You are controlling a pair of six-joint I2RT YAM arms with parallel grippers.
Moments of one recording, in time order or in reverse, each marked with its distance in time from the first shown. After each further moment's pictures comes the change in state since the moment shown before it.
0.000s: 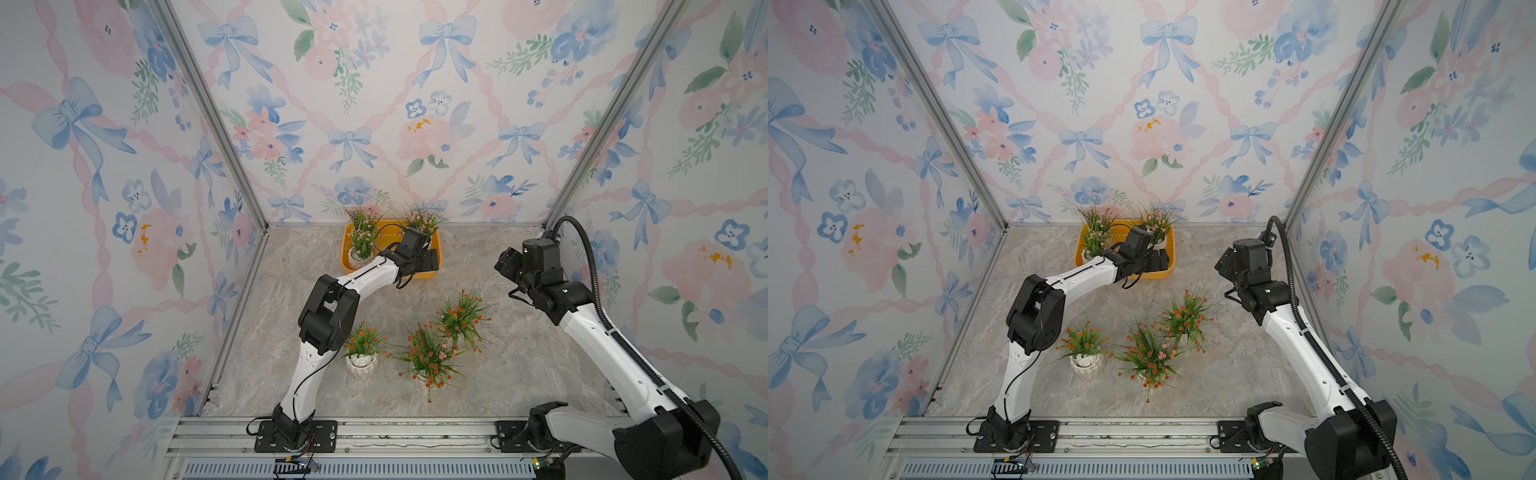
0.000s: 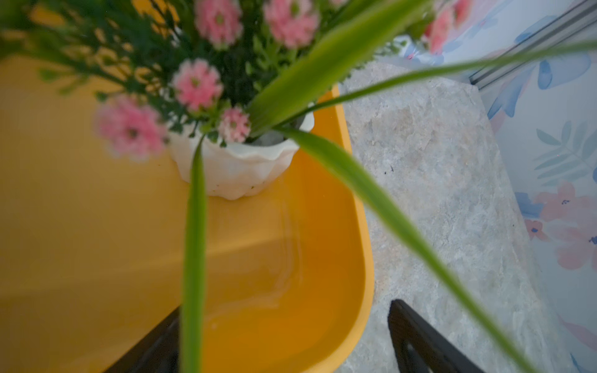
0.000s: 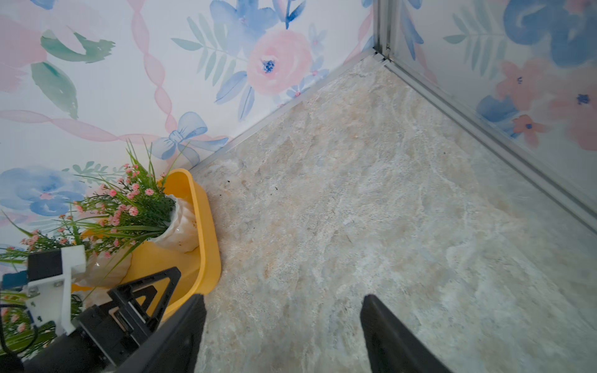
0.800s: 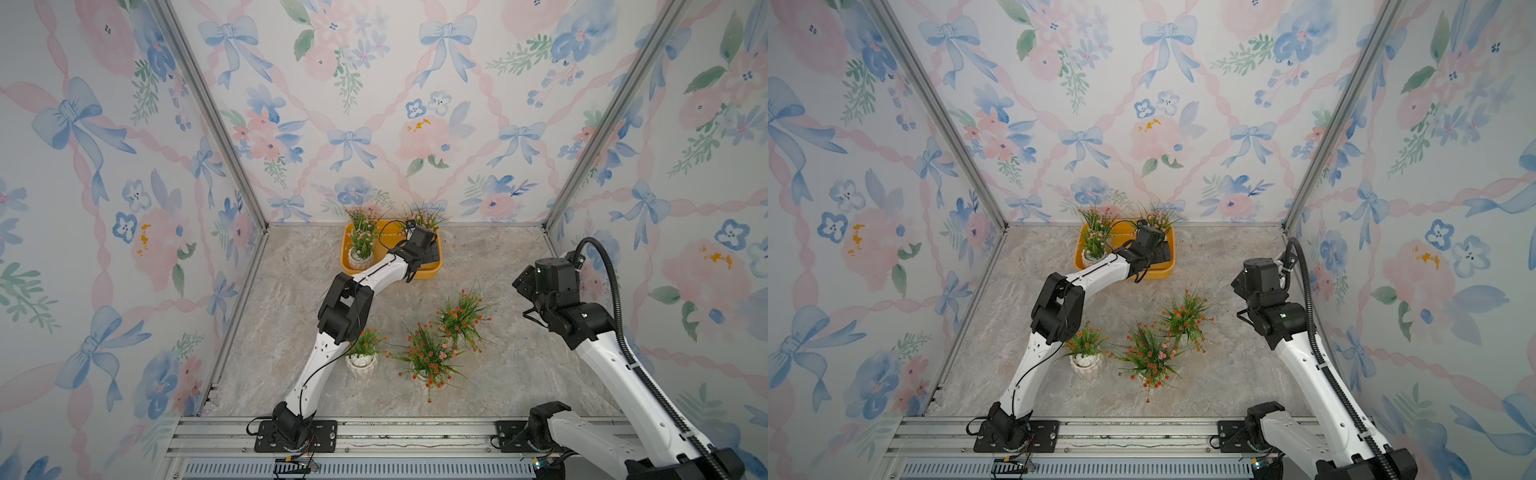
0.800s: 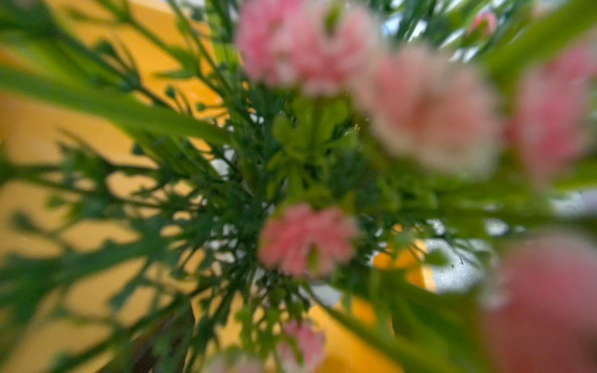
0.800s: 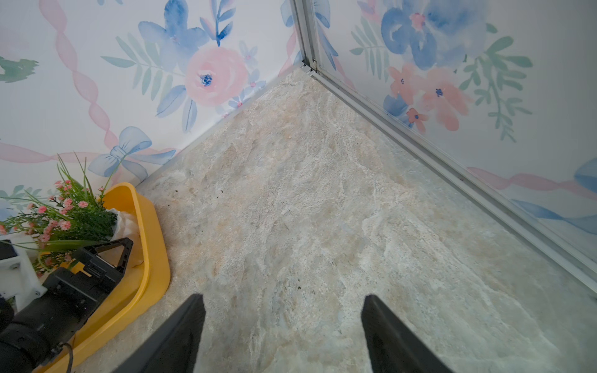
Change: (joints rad) left arm 0.005 0.228 0.256 0.002 -0.227 0.003; right arm -0.013 -0.178 -0.083 -0.150 0.137 0.062
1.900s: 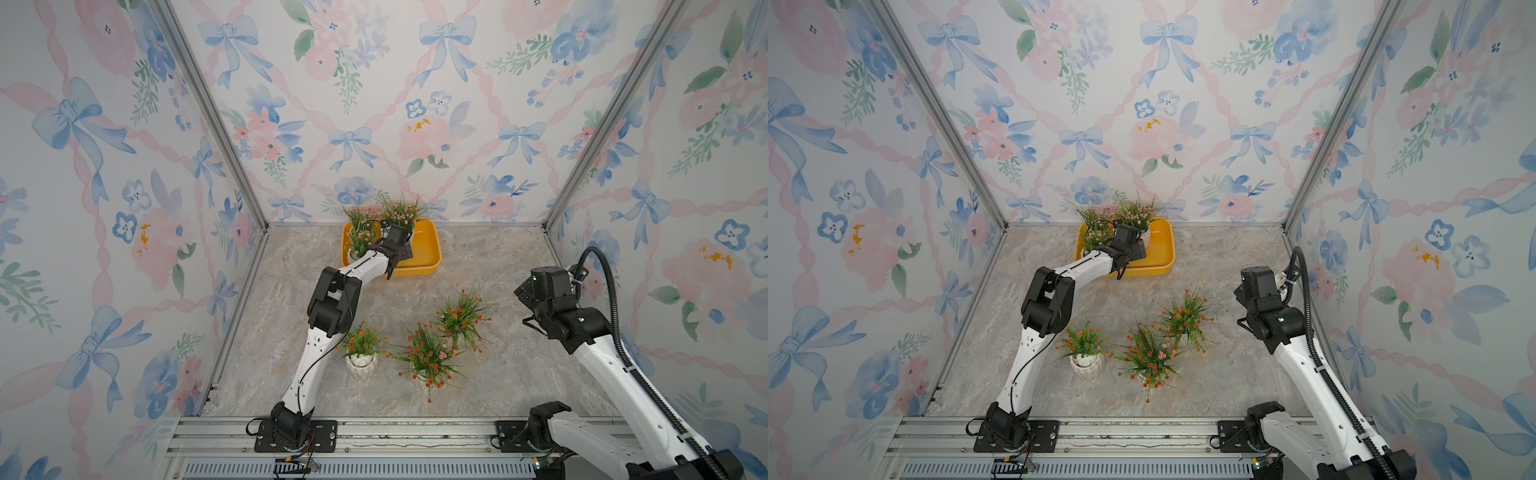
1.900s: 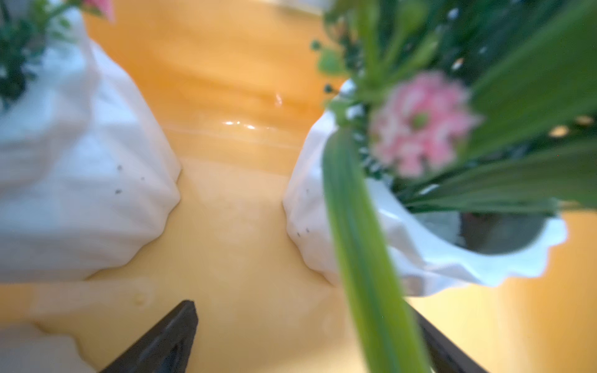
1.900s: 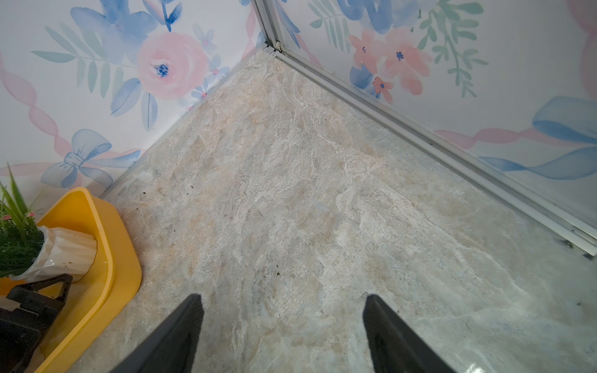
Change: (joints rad) left arm 0.134 -0.017 -0.100 0.020 -0.051 0.058; right arm 0.002 -0.001 -0.052 -0.056 0.043 0.123
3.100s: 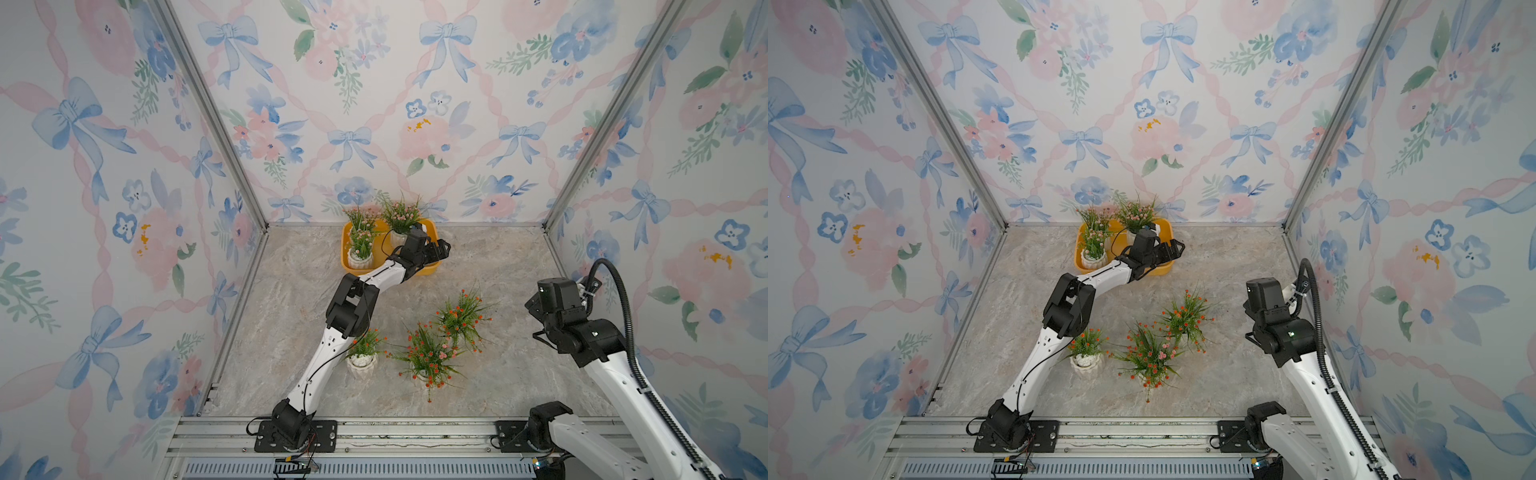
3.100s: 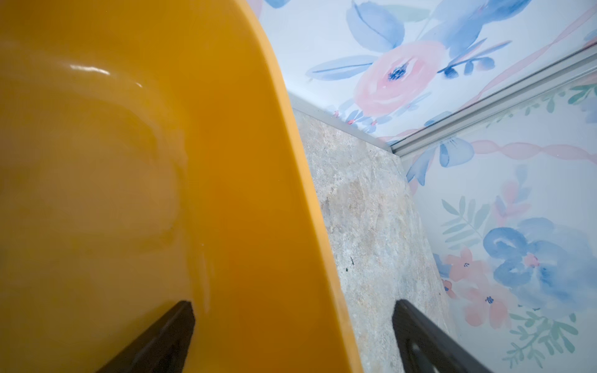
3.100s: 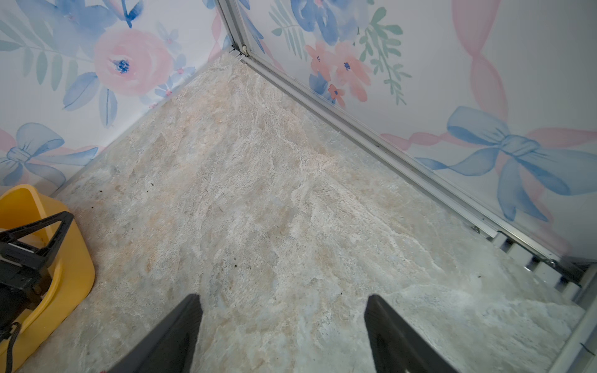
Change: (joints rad) left arm -0.098 0.196 0.143 0.401 0.463 -0.249; right arm 0.000 -0.133 -0.011 -0.185 0.087 -0.010
